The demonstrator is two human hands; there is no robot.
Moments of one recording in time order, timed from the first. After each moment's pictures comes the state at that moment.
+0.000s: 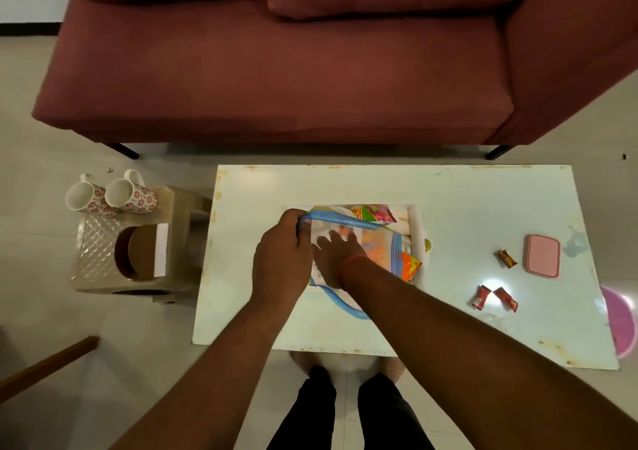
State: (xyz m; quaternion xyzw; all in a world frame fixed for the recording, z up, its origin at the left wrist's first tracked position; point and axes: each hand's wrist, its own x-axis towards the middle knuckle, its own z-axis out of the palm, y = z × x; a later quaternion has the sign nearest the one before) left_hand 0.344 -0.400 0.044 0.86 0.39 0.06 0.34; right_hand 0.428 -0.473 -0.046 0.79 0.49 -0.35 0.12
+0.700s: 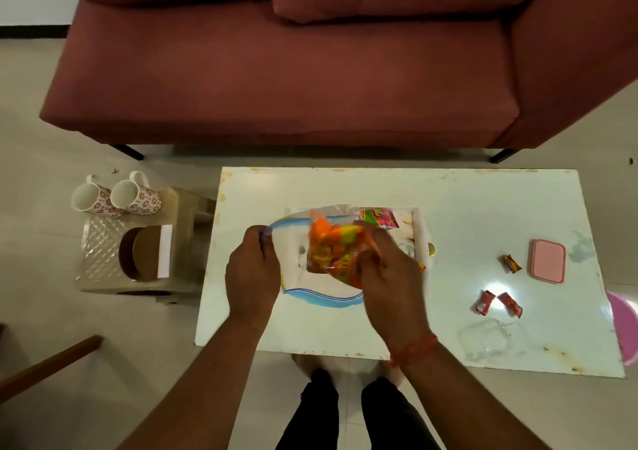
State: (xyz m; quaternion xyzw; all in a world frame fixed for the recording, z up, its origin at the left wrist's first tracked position) left_hand 0.307 -0.373 0.023 0.82 0.46 0.11 0.32; right_hand 0.393 -0.547 0.053 0.82 0.15 -0.16 -0.52
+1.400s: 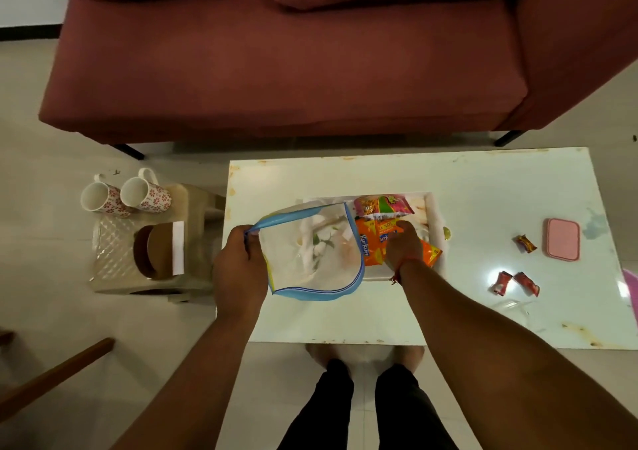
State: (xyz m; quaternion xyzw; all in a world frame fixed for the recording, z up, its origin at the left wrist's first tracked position) left_hand 0.264 -0.326 0.019 0.80 0.48 0.11 0.35; right_hand 0.444 -0.525 -0.121 0.86 -0.10 -0.34 -0.37
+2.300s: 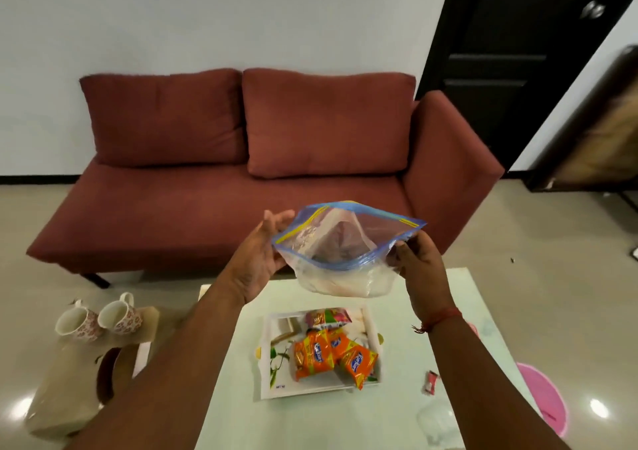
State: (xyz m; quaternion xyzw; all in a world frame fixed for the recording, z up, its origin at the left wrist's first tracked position) left_hand 0.392 -0.352 0.233 0.54 0.16 0.05 0.83; right_hand 0.490 -0.608 0.209 0.69 0.09 -0.08 -0.71
